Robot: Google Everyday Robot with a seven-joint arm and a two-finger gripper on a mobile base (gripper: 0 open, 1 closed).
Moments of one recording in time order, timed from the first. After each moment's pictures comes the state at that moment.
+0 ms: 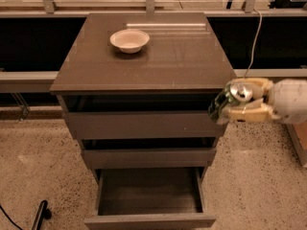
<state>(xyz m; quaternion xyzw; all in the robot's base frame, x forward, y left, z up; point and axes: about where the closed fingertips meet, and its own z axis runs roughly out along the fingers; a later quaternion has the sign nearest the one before) 0.509 -0.207 0.889 -0.52 0.57 0.29 0.56</state>
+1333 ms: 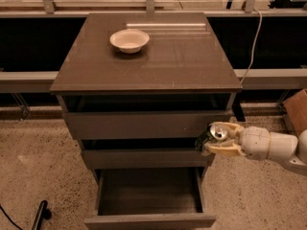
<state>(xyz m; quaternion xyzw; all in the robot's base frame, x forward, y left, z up) 0.527 -0.206 0.703 -0.47 0.61 0.31 0.56</state>
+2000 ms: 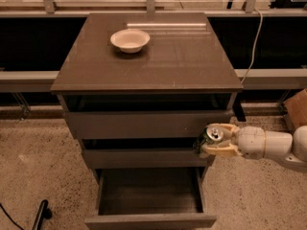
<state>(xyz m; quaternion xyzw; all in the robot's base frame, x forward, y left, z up) 0.530 -0.198 0.690 -0.47 0.63 0.32 0.53</state>
